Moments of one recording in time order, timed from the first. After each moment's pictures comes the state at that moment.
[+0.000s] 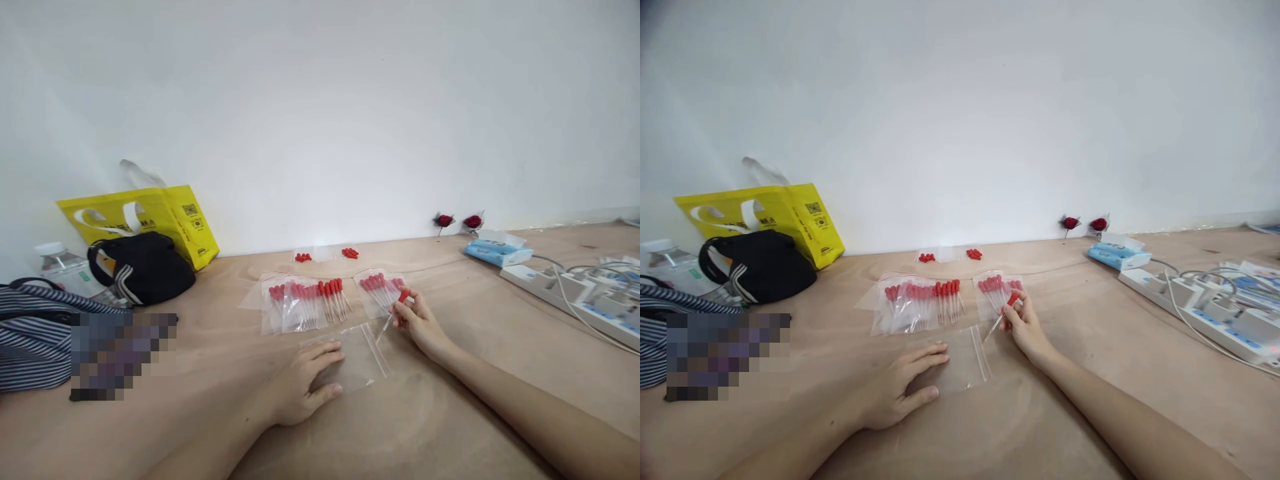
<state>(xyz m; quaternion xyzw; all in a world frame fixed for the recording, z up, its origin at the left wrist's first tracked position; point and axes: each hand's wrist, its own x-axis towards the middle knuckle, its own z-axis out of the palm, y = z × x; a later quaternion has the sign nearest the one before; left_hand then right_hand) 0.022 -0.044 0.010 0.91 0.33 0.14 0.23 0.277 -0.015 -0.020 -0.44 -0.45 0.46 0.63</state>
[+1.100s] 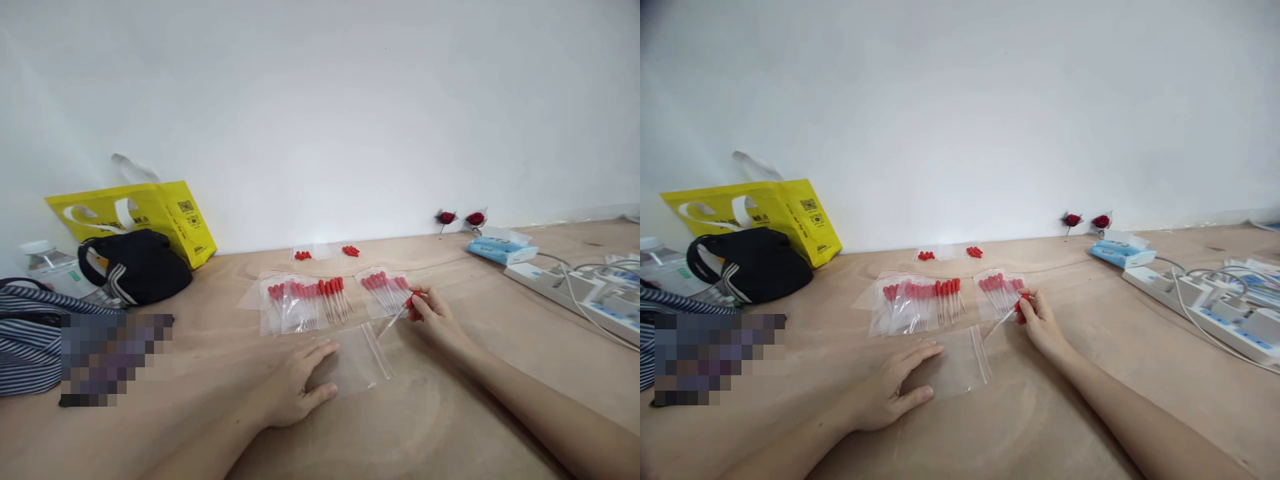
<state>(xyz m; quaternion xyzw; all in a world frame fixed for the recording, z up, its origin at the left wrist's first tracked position) 0.009 -0.040 0.011 0.89 0.38 0.09 0.25 0.301 -0.010 -0.019 -0.49 -0.48 0.38 0.62</state>
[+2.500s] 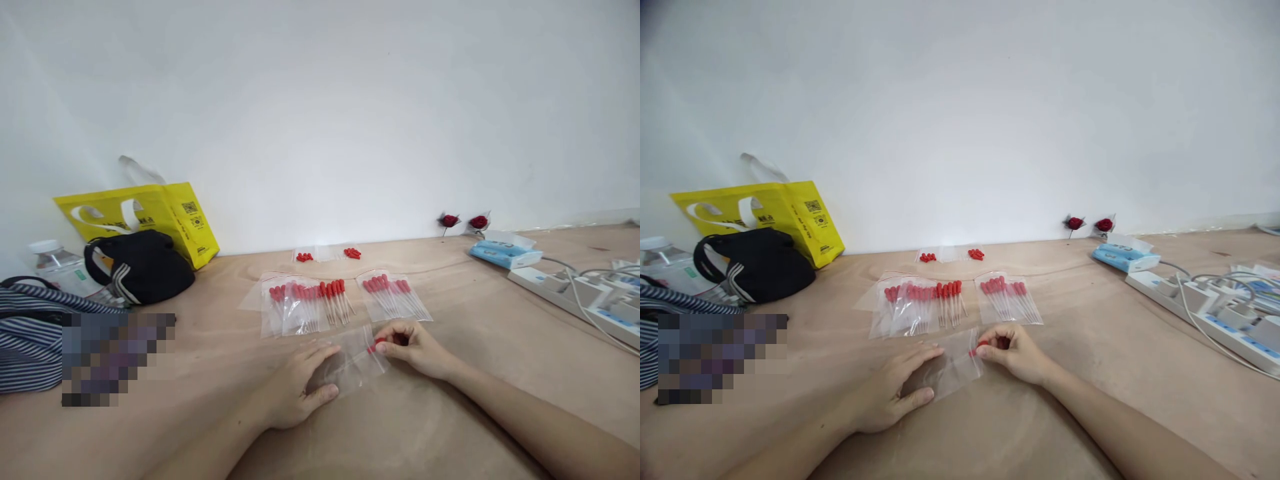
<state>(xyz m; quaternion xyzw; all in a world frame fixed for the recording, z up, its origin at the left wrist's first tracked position) 0.013 -0.040 0.010 0.89 0.36 0.13 0.24 0.273 -0.029 -0.019 -0.44 -0.67 0.44 0.41</state>
